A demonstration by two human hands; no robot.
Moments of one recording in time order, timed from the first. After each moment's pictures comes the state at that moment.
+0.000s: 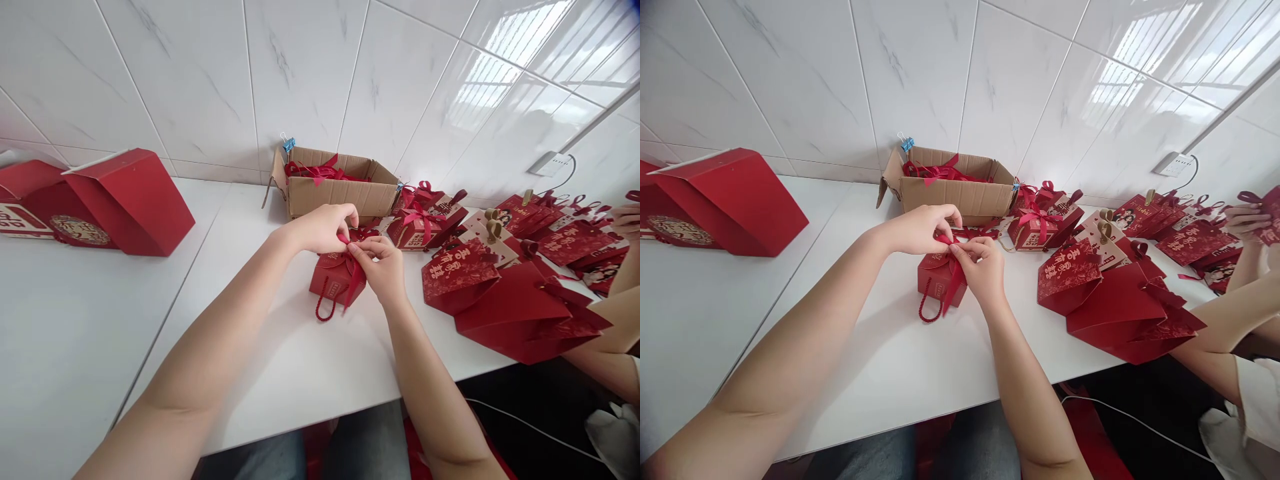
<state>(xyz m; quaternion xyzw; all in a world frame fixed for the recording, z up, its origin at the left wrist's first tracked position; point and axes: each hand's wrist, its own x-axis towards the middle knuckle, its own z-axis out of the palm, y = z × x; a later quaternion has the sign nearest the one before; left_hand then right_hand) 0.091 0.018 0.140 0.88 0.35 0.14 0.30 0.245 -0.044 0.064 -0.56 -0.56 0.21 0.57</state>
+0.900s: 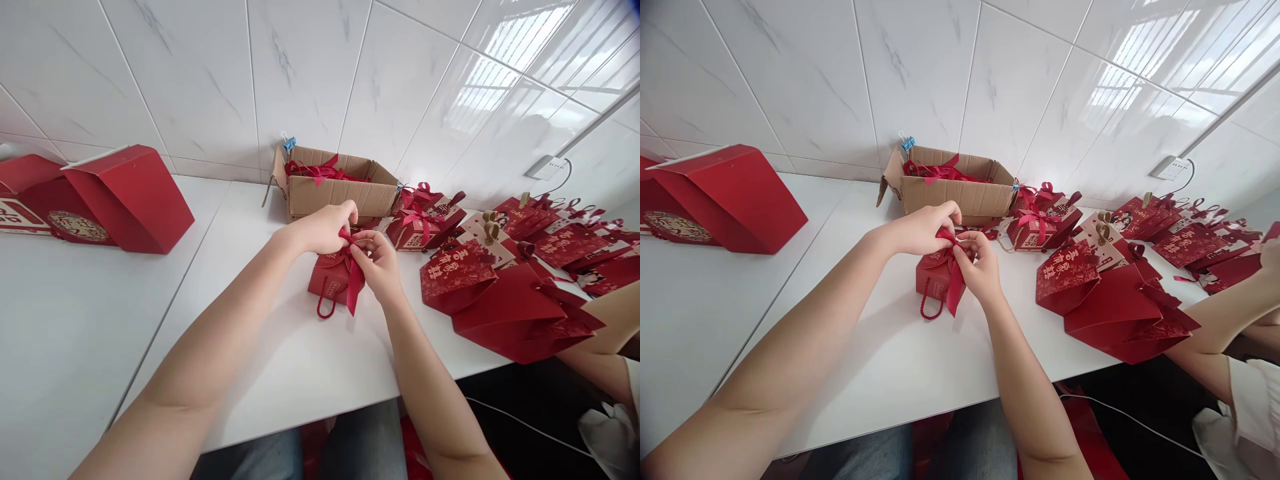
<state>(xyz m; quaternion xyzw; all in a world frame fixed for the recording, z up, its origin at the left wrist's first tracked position) 0.095 0.018 0.136 0.88 0.36 0.14 0.30 0.246 -0.043 0.061 -0.49 -0.59 0.30 0.57</state>
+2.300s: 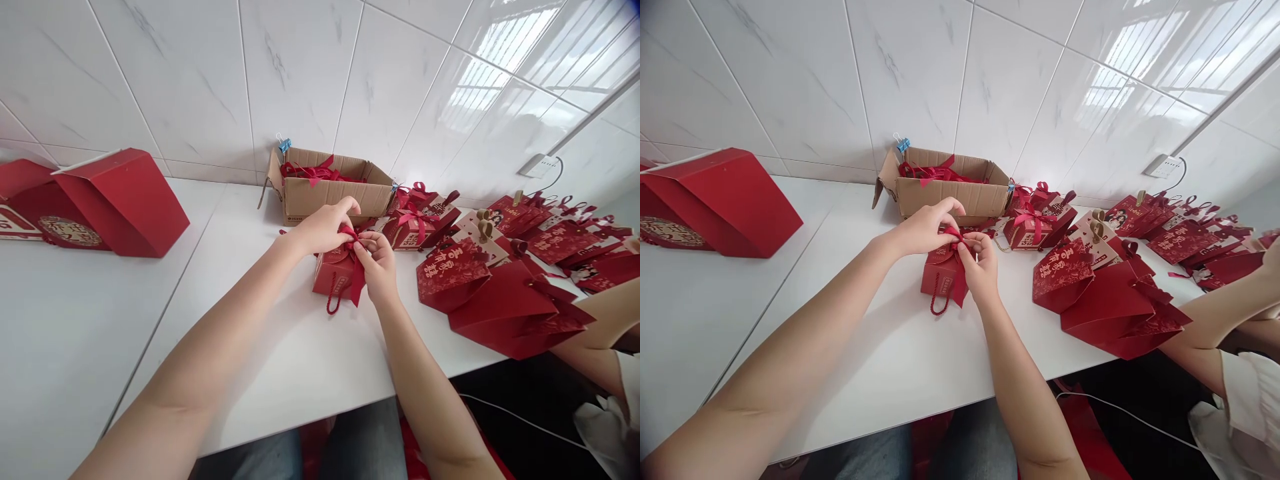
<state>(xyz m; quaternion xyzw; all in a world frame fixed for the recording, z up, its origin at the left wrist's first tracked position) 0.105 0.023 0.122 0.87 0.31 0.24 0.28 0.246 -0.037 0.047 -0.45 -0.50 0.35 0.65</state>
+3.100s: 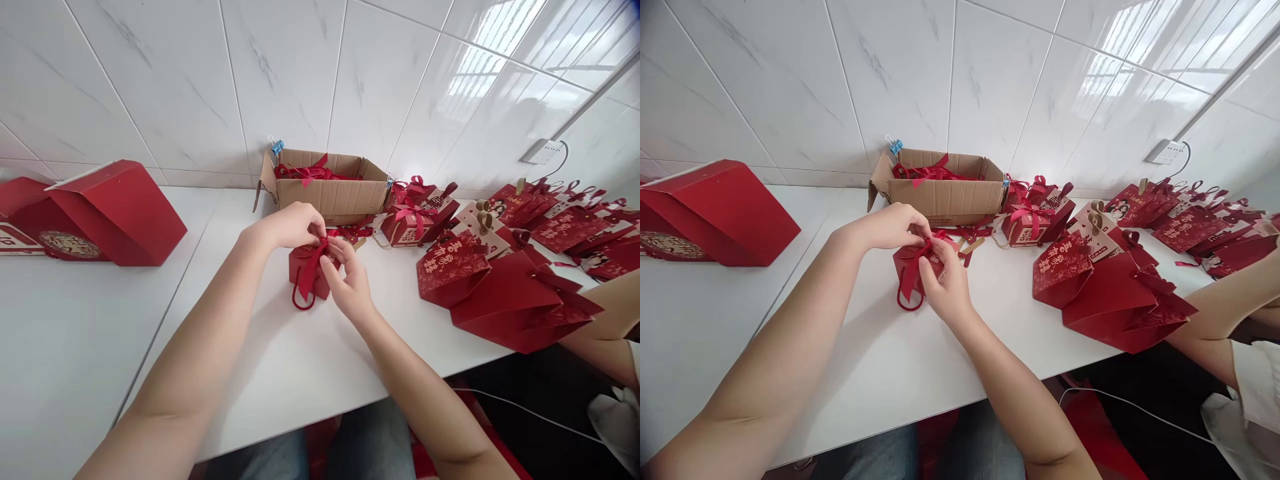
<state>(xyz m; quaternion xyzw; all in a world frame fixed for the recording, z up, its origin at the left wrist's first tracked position) 0.074 0.037 0.140 0.88 0.43 0.06 0.20 0.206 -0.064 0.051 -0.44 -0.60 0.29 0.60</state>
